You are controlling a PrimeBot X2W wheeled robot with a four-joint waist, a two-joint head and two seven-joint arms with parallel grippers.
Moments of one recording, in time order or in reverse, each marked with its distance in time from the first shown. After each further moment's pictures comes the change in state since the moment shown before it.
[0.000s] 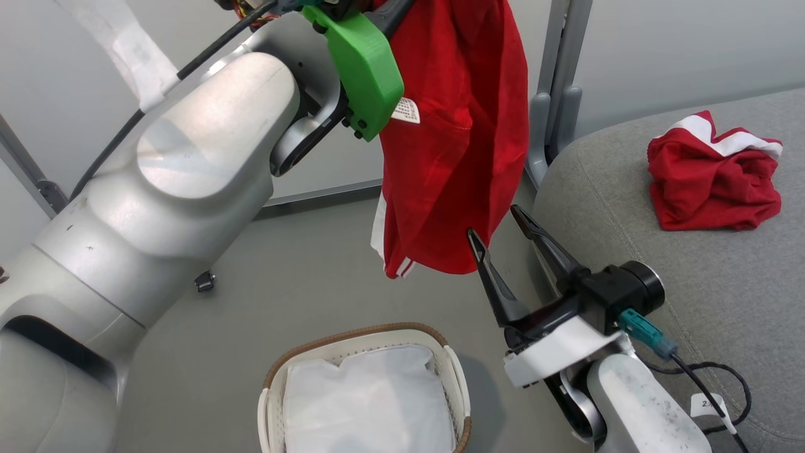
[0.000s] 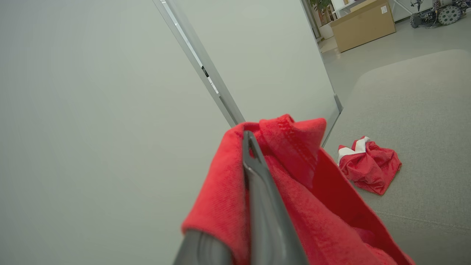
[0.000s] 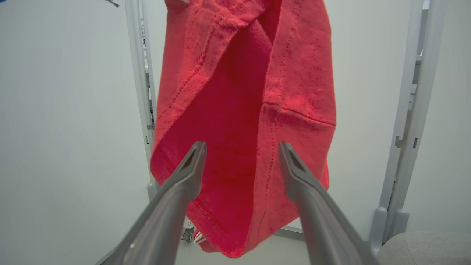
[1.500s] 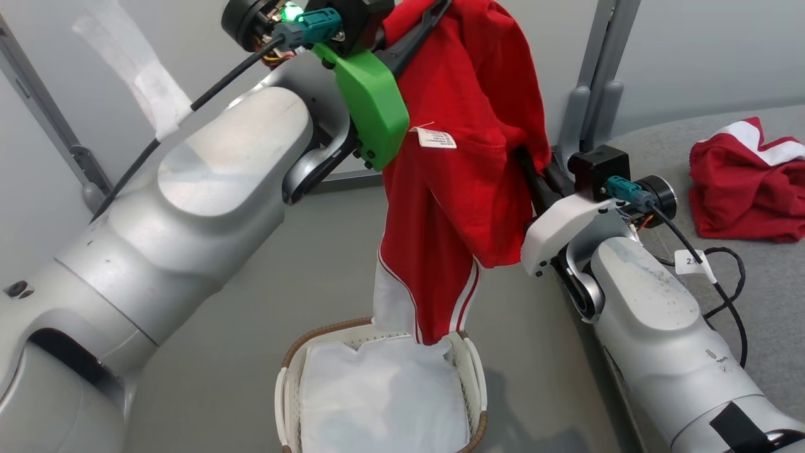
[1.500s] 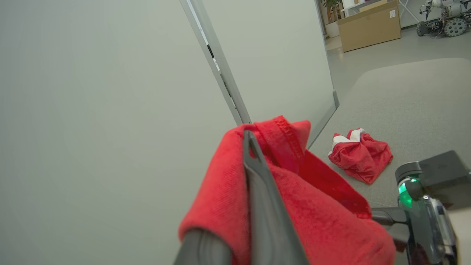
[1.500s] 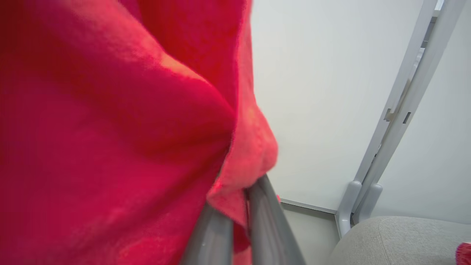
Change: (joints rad) left arm 0.035 -0.013 -0.073 0.016 -0.102 0.006 -0.061; right arm -0.481 0.000 -0.013 0.680 0.059 0.000 0.000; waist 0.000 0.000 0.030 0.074
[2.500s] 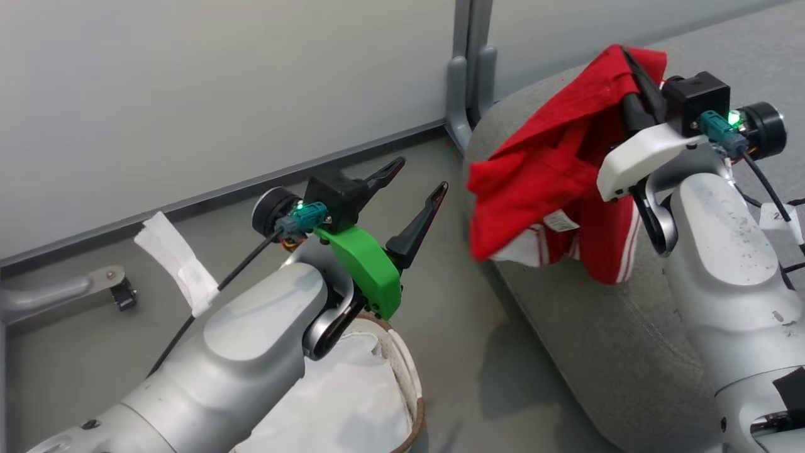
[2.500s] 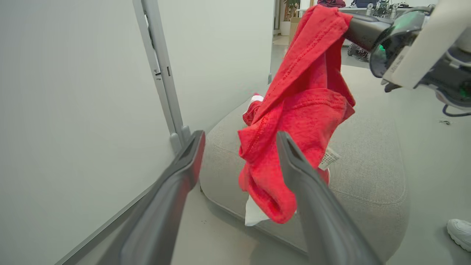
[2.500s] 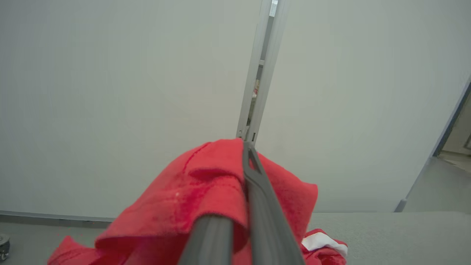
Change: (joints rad) left arm 0.424 -0.010 0.055 -0.040 -0.020 0.052 -0.129; right arm -0.067 -0.070 -0.257 -0.102 -0.247 0.000 0.000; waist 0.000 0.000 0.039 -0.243
